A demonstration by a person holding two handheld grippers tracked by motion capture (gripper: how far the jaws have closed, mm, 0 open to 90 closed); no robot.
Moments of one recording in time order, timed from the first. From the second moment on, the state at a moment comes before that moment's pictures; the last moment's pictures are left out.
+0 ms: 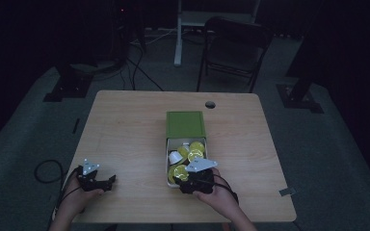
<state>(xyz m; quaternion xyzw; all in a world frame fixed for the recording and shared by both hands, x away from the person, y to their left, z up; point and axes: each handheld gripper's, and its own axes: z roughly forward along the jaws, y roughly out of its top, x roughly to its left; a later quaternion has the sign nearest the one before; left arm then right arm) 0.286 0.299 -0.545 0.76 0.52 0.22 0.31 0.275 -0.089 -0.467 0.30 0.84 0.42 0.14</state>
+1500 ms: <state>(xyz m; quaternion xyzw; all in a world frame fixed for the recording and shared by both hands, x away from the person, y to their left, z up) 0.286 0.299 -0.545 0.76 0.52 0.22 0.31 0.286 -0.211 -0.435 0.41 0.77 0.44 0.23</state>
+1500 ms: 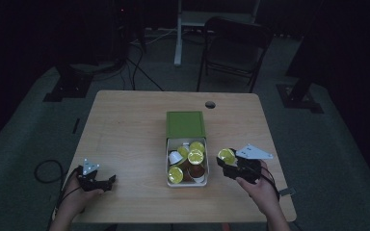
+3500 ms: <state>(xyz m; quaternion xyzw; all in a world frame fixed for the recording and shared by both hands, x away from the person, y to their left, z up) 0.286 0.299 -0.546 0.76 0.52 0.22 0.31 0.305 -0.307 -0.528 0.54 0.73 0.33 0.25</state>
